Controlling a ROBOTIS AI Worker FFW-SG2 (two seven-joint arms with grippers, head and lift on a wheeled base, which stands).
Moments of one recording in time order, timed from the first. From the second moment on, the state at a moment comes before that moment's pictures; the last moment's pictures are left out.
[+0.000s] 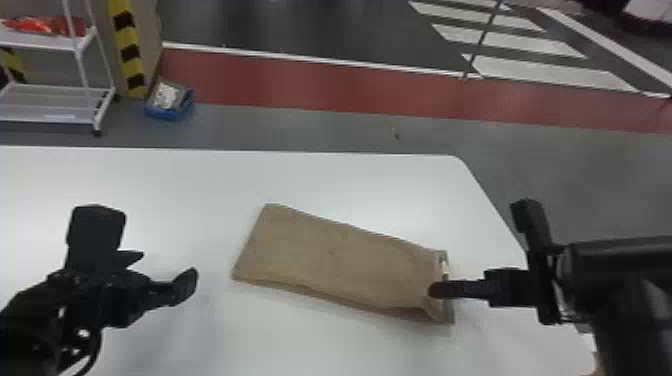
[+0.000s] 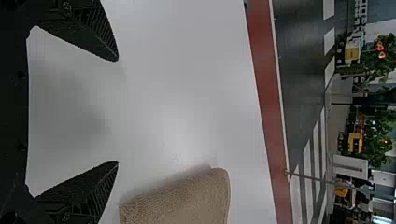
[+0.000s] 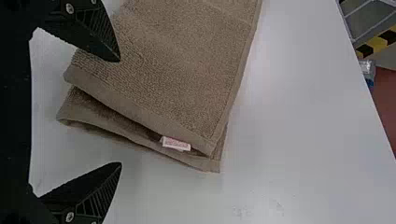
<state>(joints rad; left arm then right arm) 0.11 0.07 -0.08 -1.93 -0.16 0.82 -0.42 -0.05 -0.37 -0.24 -1.93 0.18 1.57 0.97</state>
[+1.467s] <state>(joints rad) 0.11 0.07 -0.08 -1.93 -0.16 0.82 -0.43 -0.10 -0.35 -0.44 -1.89 0.04 1.57 0.95</state>
